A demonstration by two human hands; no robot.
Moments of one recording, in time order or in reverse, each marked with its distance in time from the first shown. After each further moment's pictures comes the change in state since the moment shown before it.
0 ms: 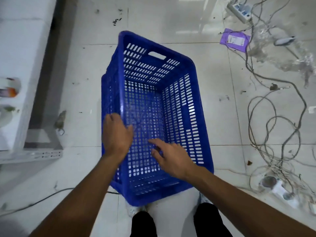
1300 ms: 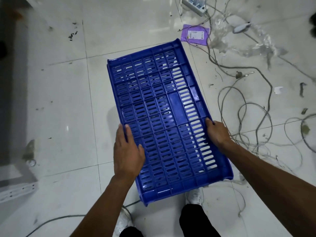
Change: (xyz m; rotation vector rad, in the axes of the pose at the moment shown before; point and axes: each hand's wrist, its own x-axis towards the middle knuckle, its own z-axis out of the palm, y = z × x) left_hand -0.053 0.121 0.106 0.162 -0.207 0.297; right_hand -0.053 0.238 -0.147 0.390 0.484 0.900
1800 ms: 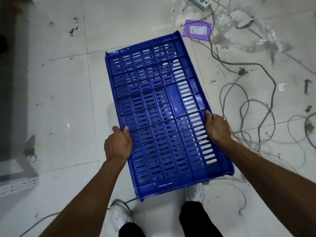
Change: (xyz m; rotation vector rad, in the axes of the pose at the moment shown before) left_hand 0.030 -0.008 -0.012 -0.105 -0.024 -0.294; right_hand 0.002 0.004 0.007 -0.141 0.133 -0.139
